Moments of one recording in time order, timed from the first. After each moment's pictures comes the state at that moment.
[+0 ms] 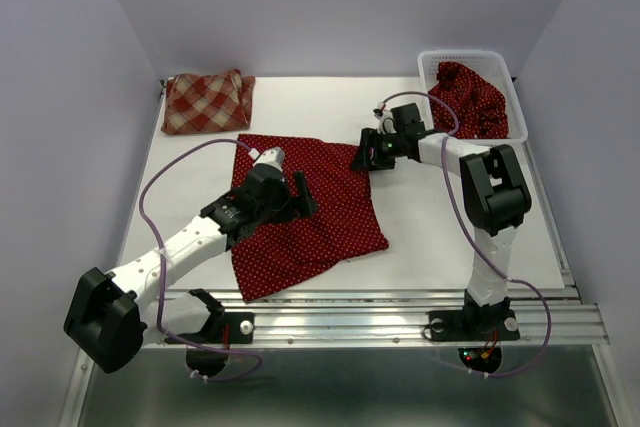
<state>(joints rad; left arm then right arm) -0.66 1.12 0.73 -0.32 -0.06 -0.73 0.32 2.03 1.36 -0.19 -0.54 0.34</state>
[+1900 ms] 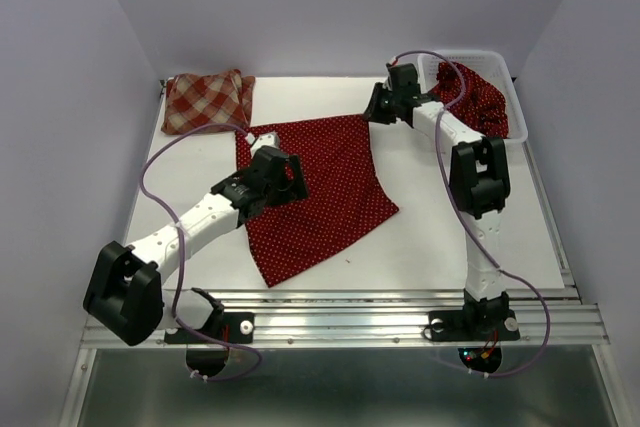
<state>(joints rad) -0.60 1.27 0.86 -0.38 -0.21 -0.69 0.30 2.22 1.87 -0.31 -0.19 0.49</state>
